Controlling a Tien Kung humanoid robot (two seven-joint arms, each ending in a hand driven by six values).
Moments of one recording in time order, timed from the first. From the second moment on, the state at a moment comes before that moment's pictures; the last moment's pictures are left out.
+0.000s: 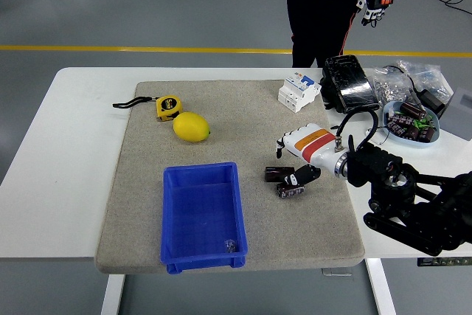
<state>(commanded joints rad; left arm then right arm) -0.20 0.12 -0.61 -0.27 1.29 0.14 0.30 1.00 -0.29 0.01 1.00 -1.73 -0.29 -0.11</state>
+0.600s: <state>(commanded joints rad) -0.19 0.13 -0.61 -0.27 1.30 0.14 0.31 1.01 -0.23 0.02 0.95 -1.74 -0.25 -0.09</state>
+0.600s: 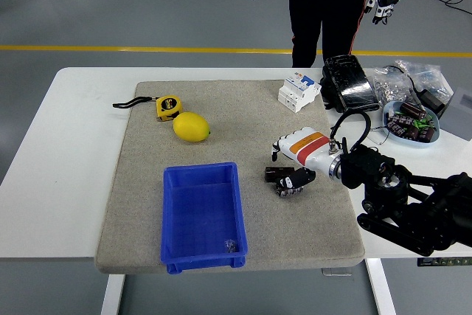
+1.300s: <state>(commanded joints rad) -0.21 0.13 -0.61 -0.26 1.30 0.15 0.31 1.05 -0.21 0.10 0.92 -1.82 -0.12 -0.05</state>
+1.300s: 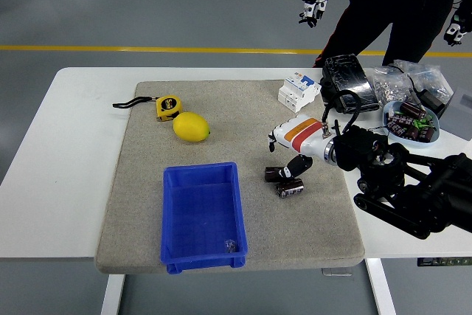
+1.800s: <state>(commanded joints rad) -0.21 0.13 -0.61 -0.26 1.29 0.16 0.31 1.04 -0.19 0.16 0.90 -1.88 -0.02 -0.02</state>
